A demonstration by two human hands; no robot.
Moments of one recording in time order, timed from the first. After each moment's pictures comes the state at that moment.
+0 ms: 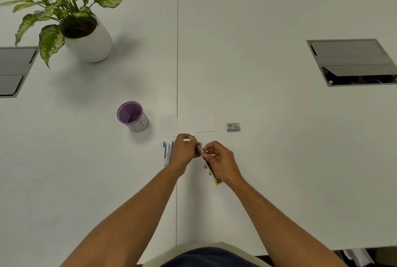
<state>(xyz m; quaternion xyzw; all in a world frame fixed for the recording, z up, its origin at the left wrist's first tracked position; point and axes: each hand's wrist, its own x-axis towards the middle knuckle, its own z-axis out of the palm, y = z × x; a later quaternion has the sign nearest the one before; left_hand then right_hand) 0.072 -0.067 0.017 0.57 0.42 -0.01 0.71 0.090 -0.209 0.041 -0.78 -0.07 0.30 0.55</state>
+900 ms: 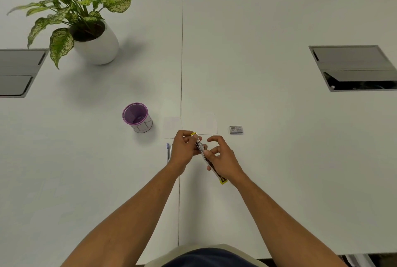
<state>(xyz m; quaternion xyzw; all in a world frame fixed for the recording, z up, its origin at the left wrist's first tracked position) 0.061 -0.060 0.043 0.58 0.34 0.05 0.74 0.098 -0.200 0.052 -0.79 -0.09 0.32 0.52</state>
